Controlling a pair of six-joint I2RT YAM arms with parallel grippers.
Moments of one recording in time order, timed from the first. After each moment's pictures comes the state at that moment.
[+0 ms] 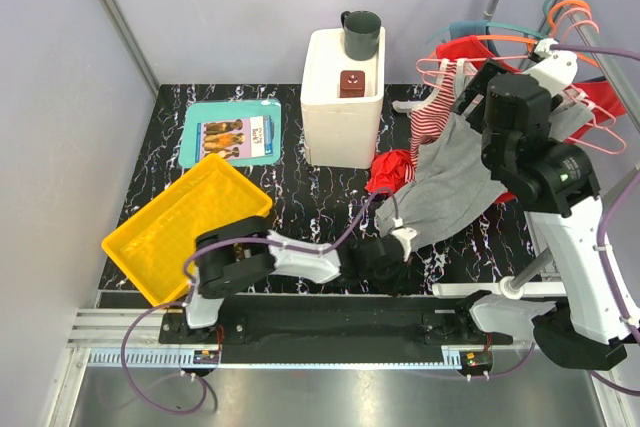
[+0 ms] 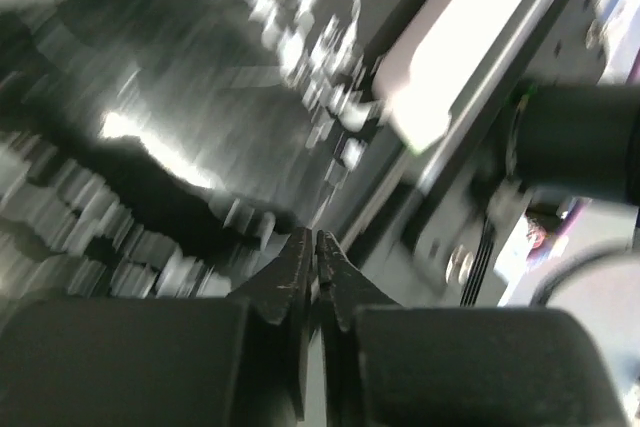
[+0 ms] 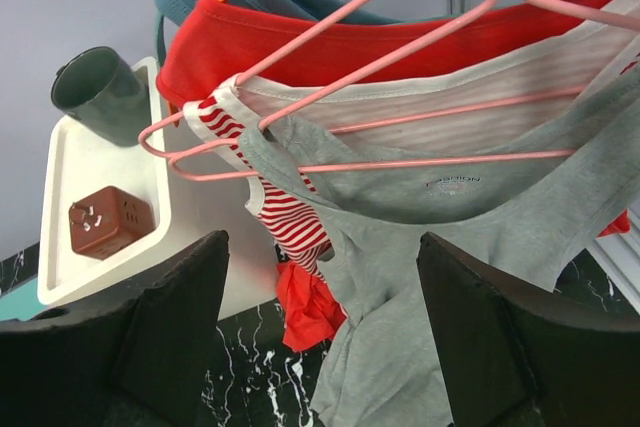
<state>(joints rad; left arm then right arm) -1.30 1.98 1.11 0.17 0.12 -0.77 0.51 1.20 1.82 -0.94 0.79 0.54</state>
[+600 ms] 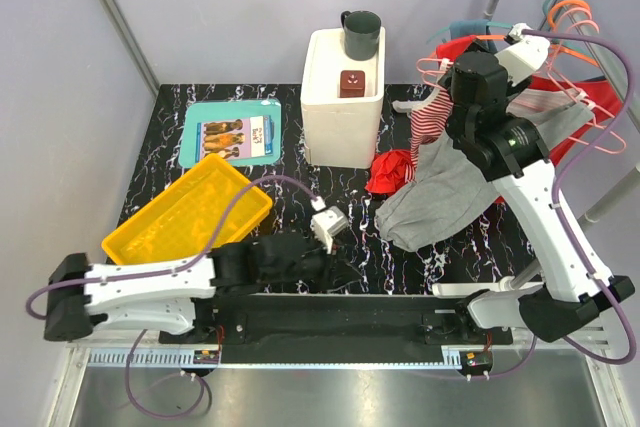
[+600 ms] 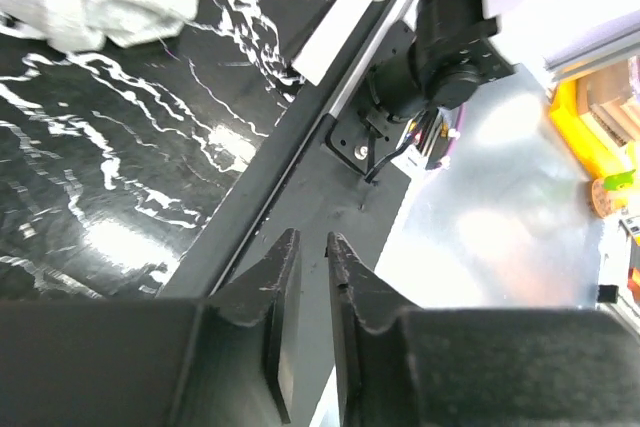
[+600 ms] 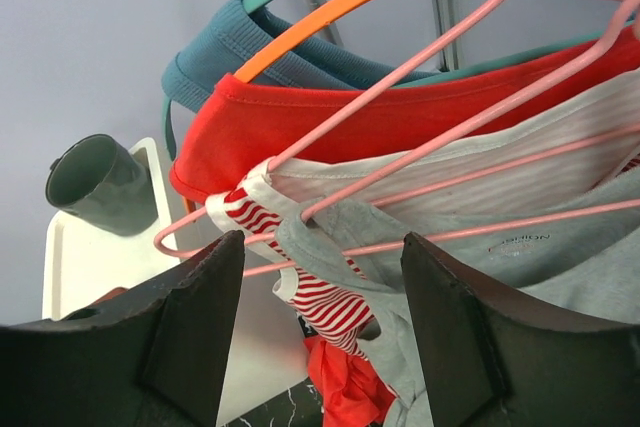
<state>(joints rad) -1.30 1.09 0.71 -0.02 0.02 -0.61 0.49 1.32 1.74 -0.66 0.93 0.56</state>
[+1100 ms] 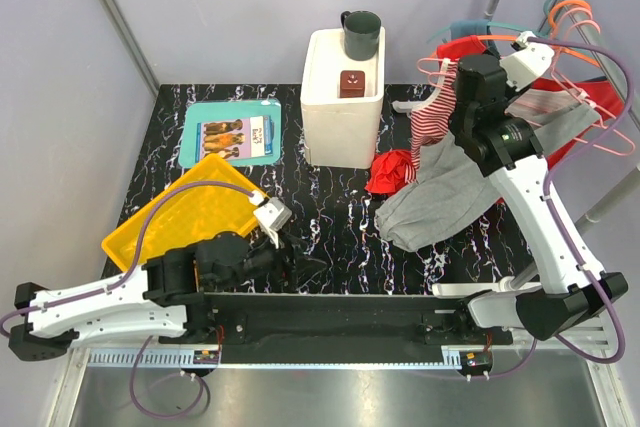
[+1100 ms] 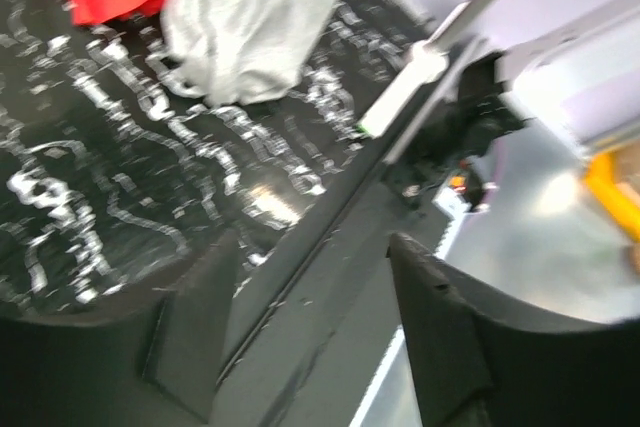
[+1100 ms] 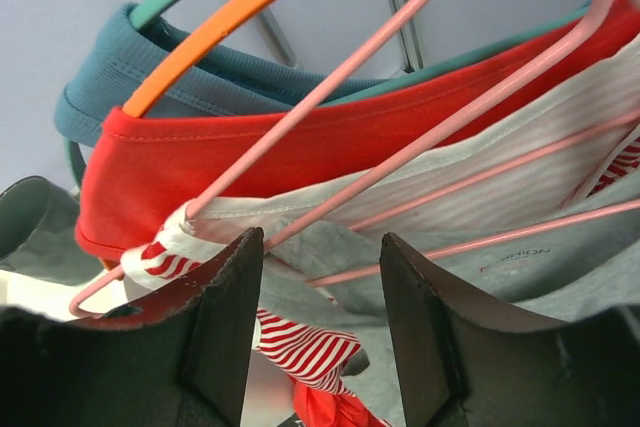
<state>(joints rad) -1.30 0.65 0.69 -0.32 -0.22 -0.52 0.38 1.34 1.64 -0.56 0.93 0.60</state>
